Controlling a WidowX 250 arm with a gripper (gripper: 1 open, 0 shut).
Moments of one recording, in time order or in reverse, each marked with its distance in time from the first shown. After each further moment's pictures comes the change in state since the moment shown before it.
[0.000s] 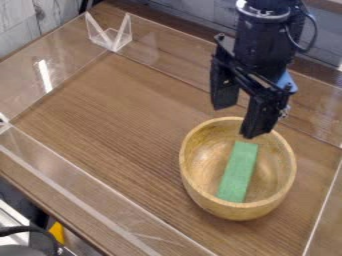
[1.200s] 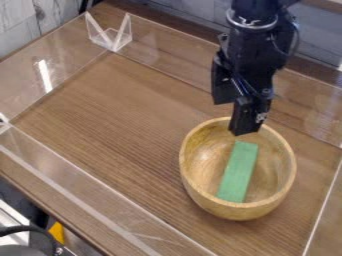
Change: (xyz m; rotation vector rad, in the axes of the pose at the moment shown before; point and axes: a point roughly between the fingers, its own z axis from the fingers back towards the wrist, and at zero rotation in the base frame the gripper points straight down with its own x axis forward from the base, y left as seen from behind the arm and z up) arm 0.010 0.020 -0.011 0.065 -0.077 -0.187
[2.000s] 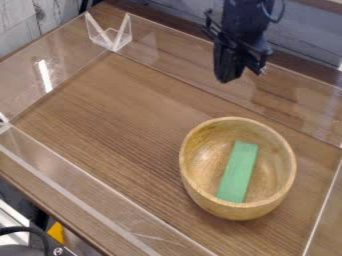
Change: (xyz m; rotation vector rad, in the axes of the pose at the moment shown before) arm 0.022 0.075 -0.012 0.055 -0.003 0.314
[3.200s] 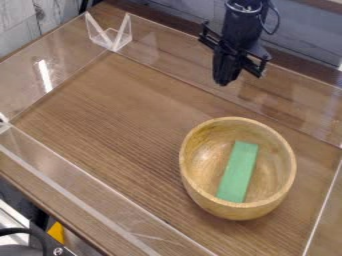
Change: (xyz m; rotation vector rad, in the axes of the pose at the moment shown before) arm 0.023 0.009 -0.027 0.036 0.043 0.138
